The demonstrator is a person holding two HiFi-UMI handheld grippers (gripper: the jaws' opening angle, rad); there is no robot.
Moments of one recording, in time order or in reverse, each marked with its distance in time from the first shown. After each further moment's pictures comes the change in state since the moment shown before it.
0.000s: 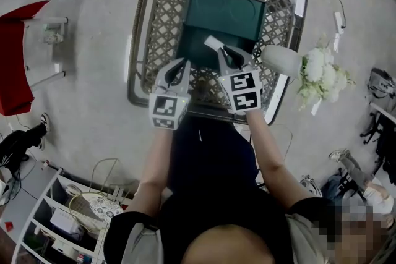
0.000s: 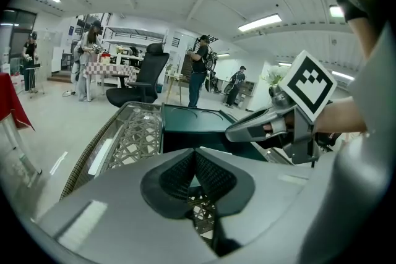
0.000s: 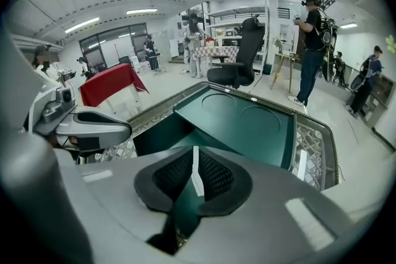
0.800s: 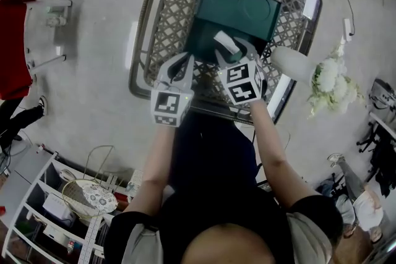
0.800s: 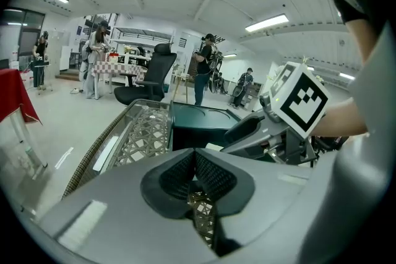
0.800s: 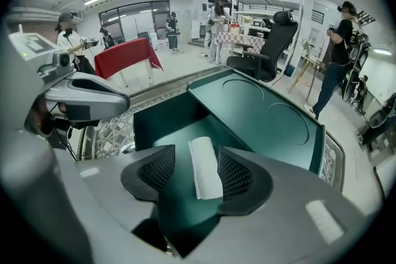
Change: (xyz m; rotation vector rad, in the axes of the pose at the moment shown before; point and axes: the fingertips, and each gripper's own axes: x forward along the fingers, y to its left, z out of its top) left arm -0.006 0.012 -0.006 -0.034 -0.007 0.054; right arm 0.034 0.016 -0.018 -0.215 0.146 0.061
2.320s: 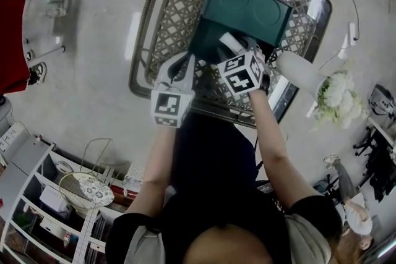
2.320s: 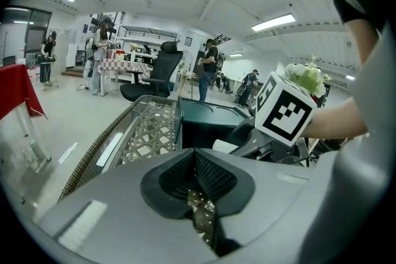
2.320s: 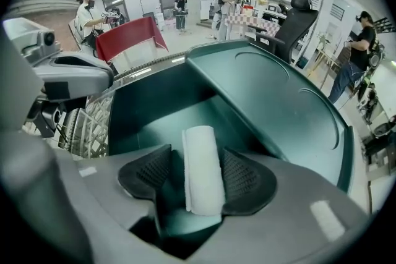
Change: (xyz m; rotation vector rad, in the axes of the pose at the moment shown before) left arm 0.007 0.017 -0.012 -0.036 0.010 0.041; right arm 0.046 -0.004 -0.022 -0.064 0.181 0.046
